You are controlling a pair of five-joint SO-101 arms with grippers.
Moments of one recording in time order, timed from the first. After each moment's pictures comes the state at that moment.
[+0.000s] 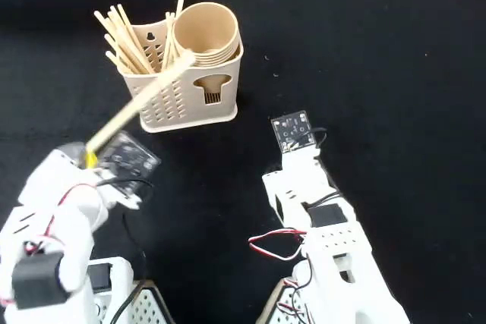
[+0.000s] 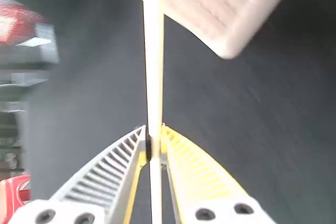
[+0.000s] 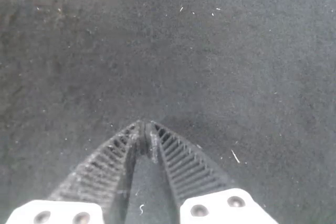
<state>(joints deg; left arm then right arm) -13.6 -80.7 45.3 77.0 -49.4 -10.2 -54.1 85.7 28.6 8.0</state>
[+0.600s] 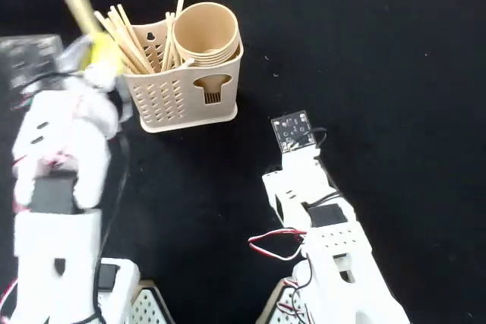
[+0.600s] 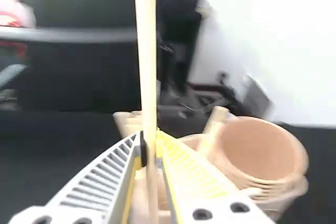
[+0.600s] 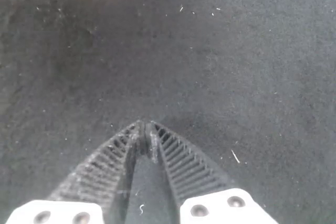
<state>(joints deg) -0.9 -54.7 37.8 31.2 4.9 -10.2 -54.1 85.7 28.6 8.0</state>
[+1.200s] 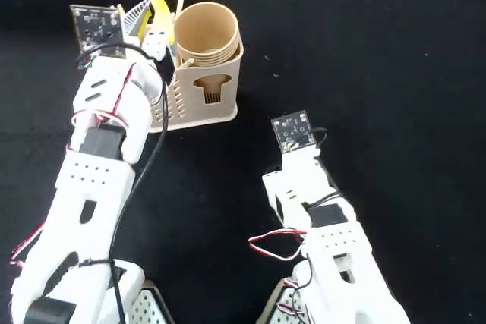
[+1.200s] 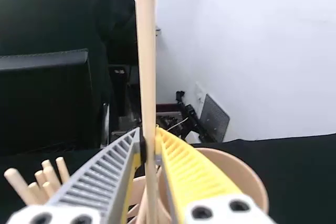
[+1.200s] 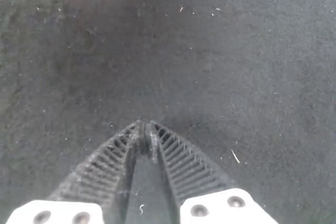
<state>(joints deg) 4.9 -33.7 37.1 4.3 4.9 -10.2 -54.1 85.7 28.6 8.0</state>
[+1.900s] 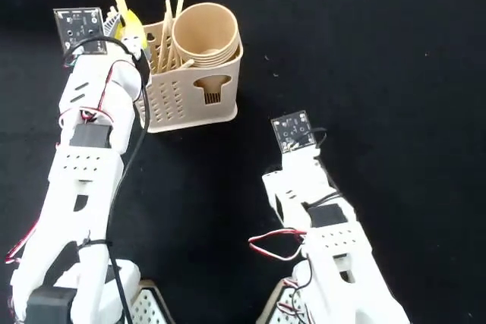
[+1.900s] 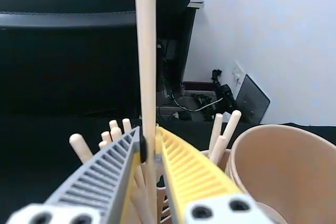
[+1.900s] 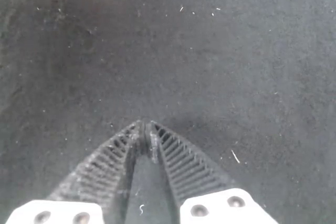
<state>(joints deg) -1.8 -28.8 41.0 2.9 4.9 -10.2 -54.1 85.7 28.6 8.0</state>
